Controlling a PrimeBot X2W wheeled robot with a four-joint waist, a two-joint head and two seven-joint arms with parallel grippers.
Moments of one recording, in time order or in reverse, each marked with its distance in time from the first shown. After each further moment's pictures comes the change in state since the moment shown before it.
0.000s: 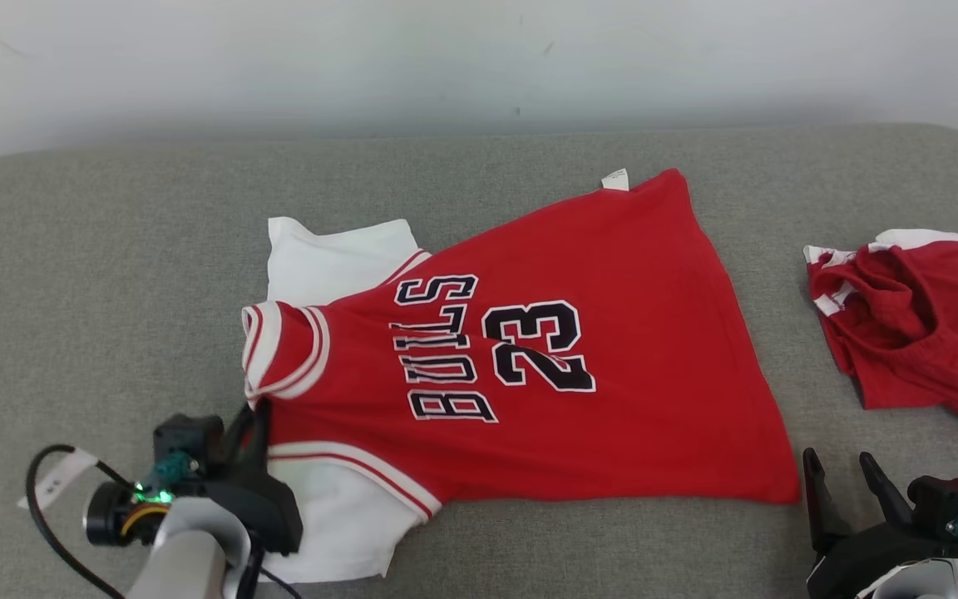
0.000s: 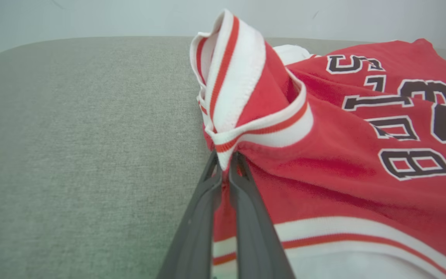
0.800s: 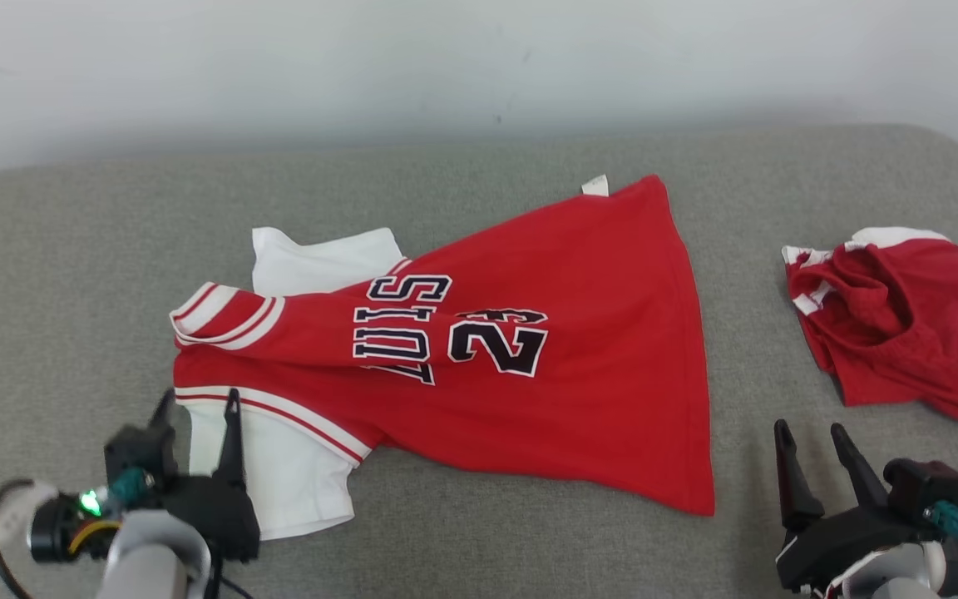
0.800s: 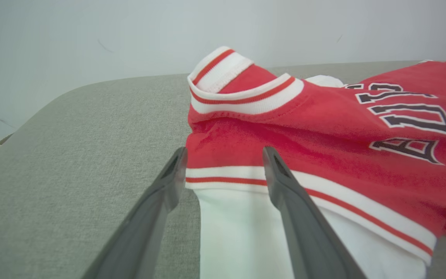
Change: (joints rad) left arm 0.042 0.064 0.077 -0.119 0.065 0.059 0.000; right arm -0.007 0.058 -0.014 -0.093 -0.015 0.000 0.000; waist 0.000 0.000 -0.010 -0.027
